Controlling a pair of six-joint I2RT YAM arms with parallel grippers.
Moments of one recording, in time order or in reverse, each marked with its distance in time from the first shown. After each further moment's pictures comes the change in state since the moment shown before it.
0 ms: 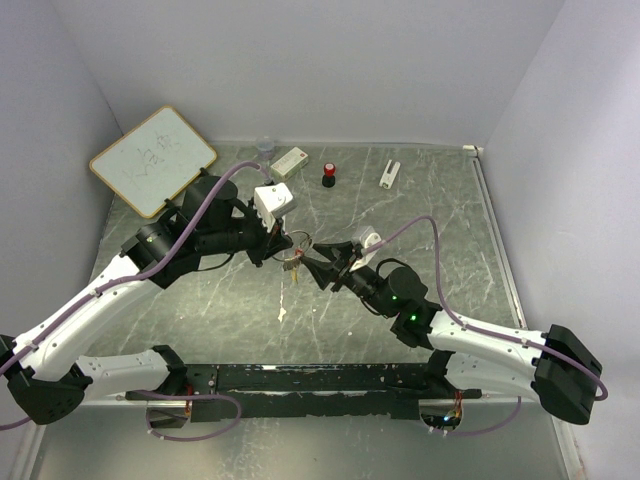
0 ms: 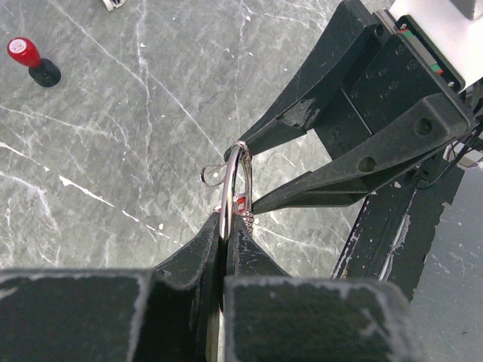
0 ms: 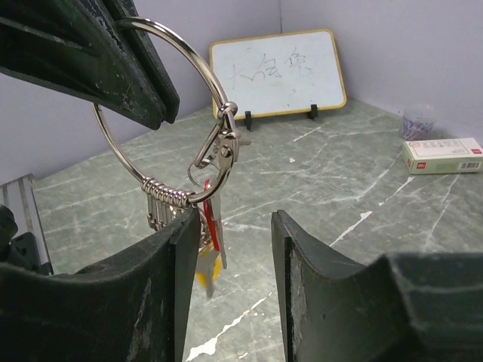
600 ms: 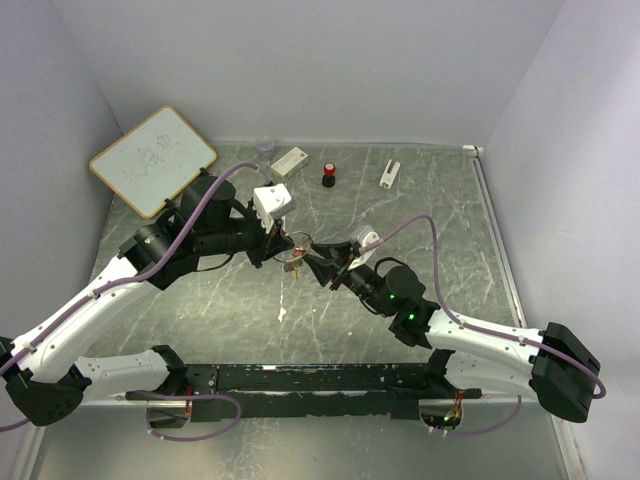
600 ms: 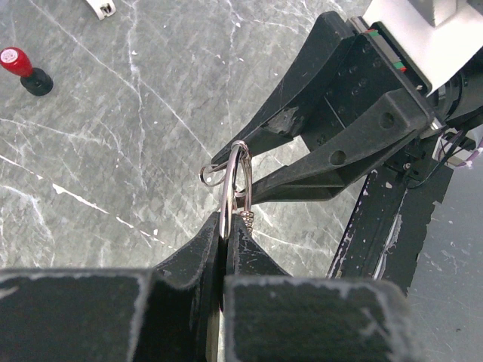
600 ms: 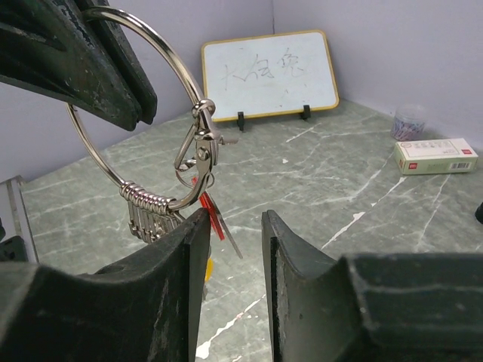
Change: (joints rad) left arm 0.000 -0.011 -0.005 0.013 0.030 -0.001; right arm 0.000 0.023 0.008 0.007 0.018 -0.011
